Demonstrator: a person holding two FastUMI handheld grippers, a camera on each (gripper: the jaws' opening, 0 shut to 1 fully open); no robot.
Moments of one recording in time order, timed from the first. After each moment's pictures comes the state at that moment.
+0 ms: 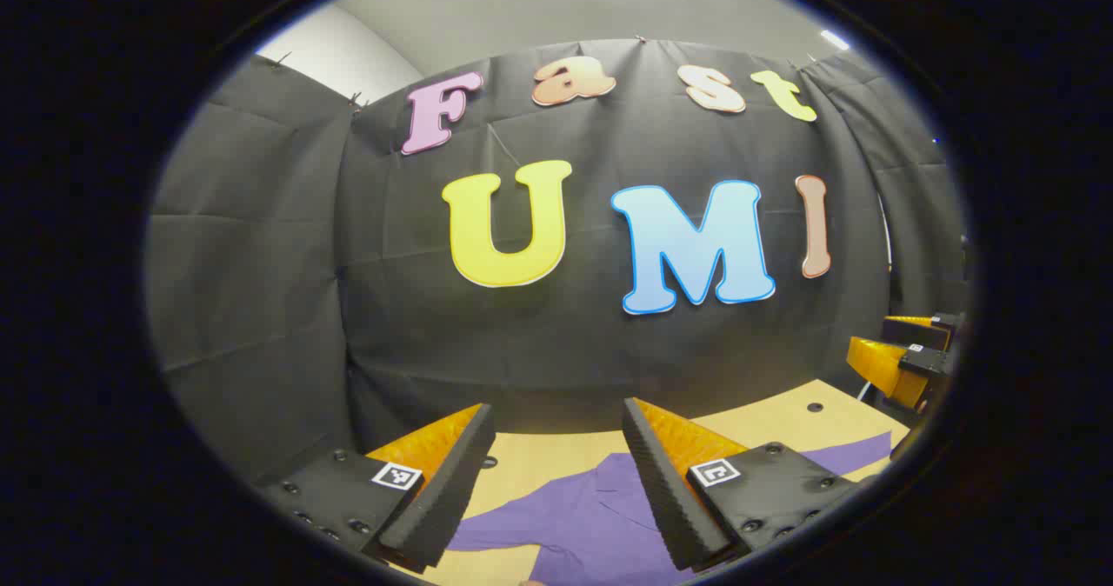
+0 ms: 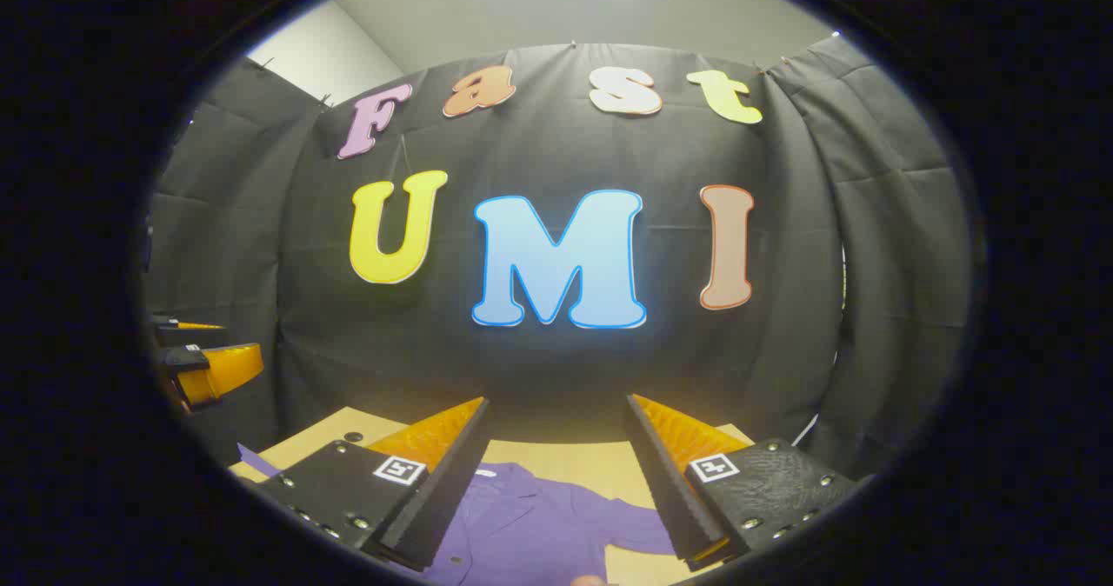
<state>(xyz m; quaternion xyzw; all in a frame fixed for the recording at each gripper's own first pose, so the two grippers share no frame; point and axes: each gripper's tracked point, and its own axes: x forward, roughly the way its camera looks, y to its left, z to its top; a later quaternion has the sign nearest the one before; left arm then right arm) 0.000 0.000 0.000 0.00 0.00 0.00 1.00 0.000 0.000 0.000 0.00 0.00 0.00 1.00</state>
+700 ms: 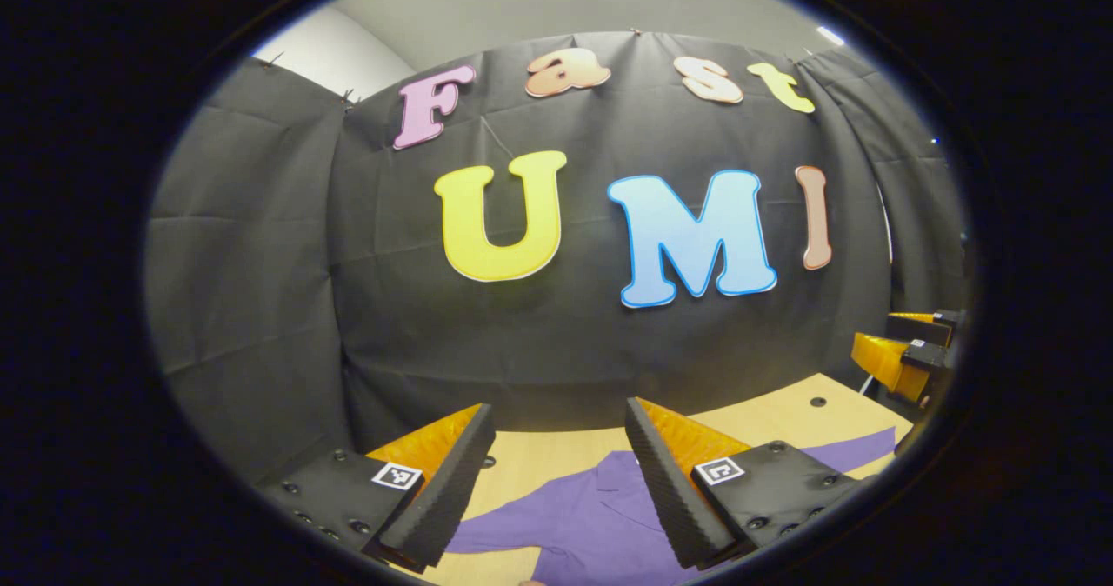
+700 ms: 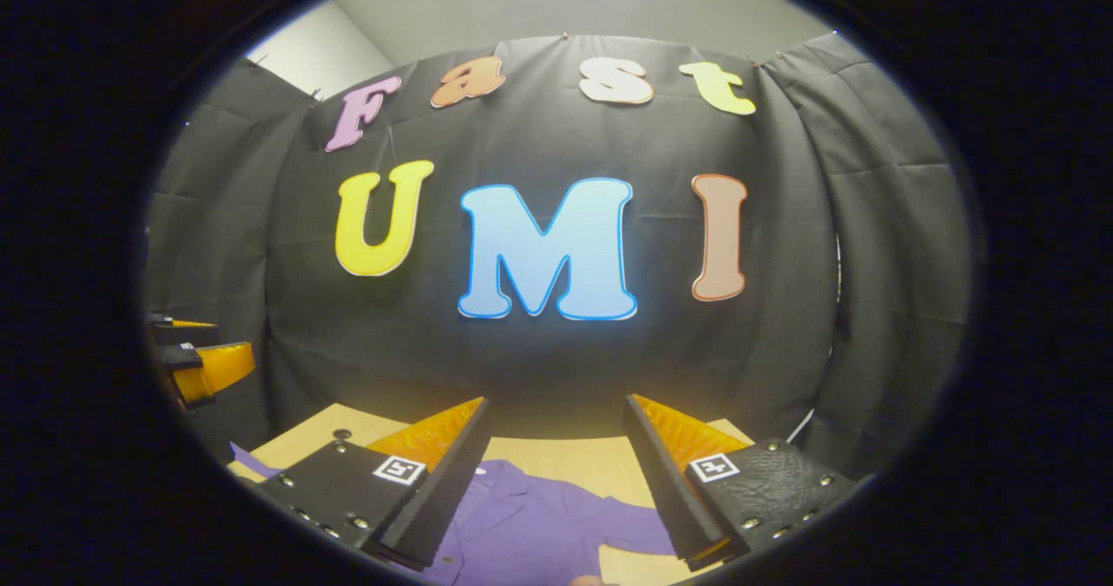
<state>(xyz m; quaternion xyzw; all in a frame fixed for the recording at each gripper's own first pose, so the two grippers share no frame) -0.001 -0.001 -0.002 0.01 0.02 0.00 1.00 0.014 -0.011 -0.012 0.00 0.01 -0.02 1.00</state>
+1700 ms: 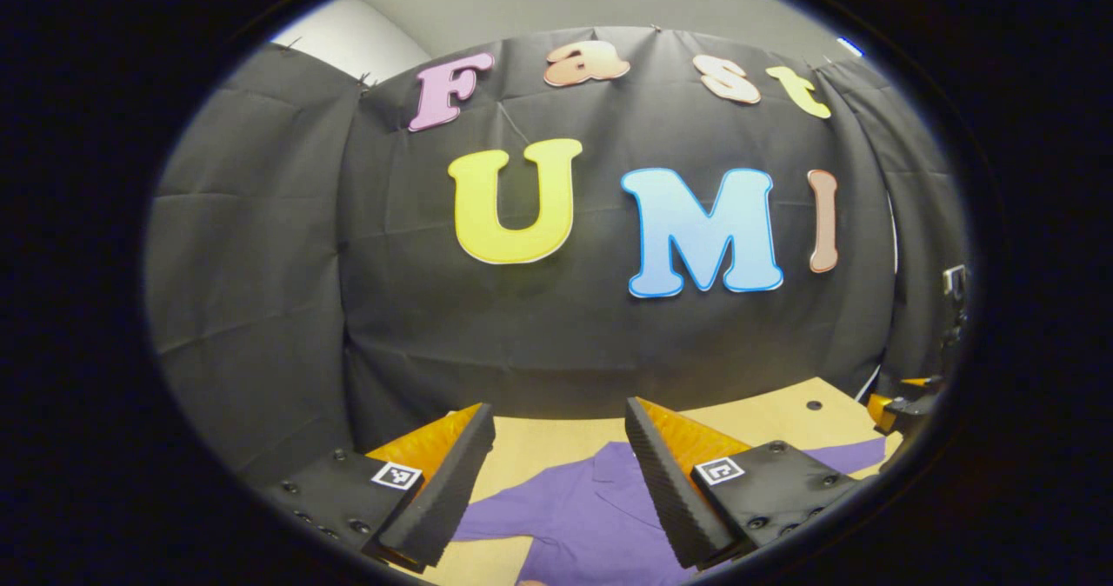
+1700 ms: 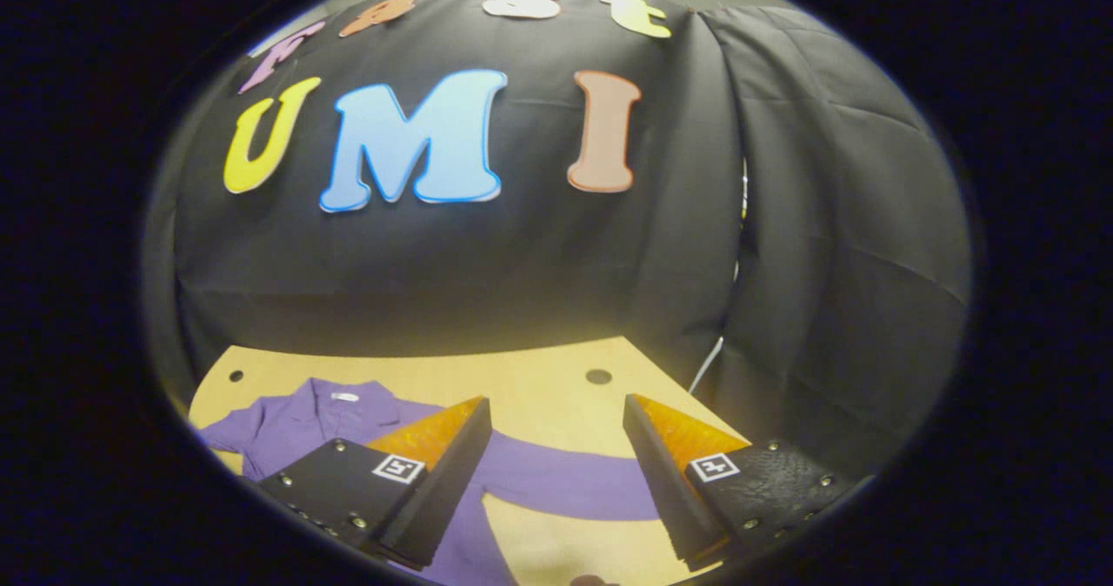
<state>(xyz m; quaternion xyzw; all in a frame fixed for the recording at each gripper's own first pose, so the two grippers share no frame) 0.000 0.002 -0.003 -0.02 0.04 0.01 1.00 0.004 -0.161 -0.163 0.03 0.16 -0.19 0.97</state>
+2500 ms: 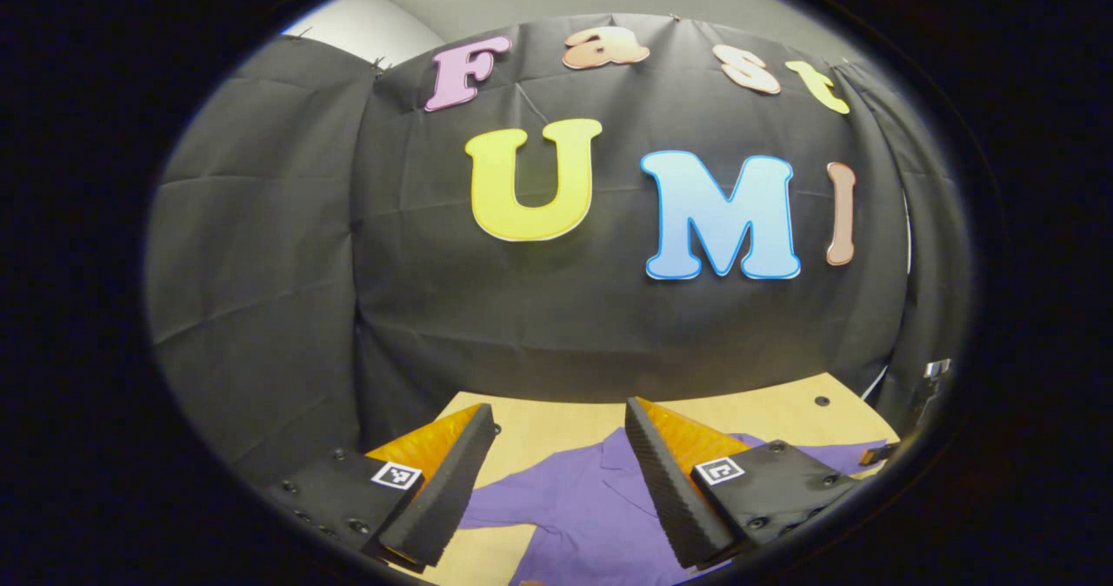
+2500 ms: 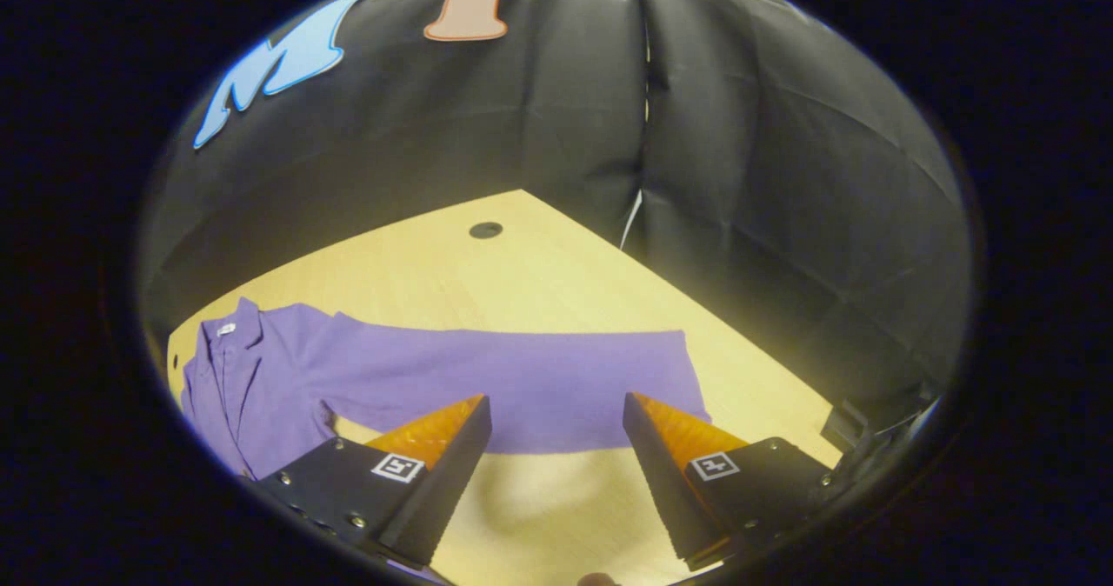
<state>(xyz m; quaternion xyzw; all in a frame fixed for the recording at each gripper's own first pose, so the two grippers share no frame) 0.000 0.008 -0.023 -0.04 0.07 0.03 1.00 -0.033 -0.258 -0.337 0.11 0.33 -0.29 0.89</state>
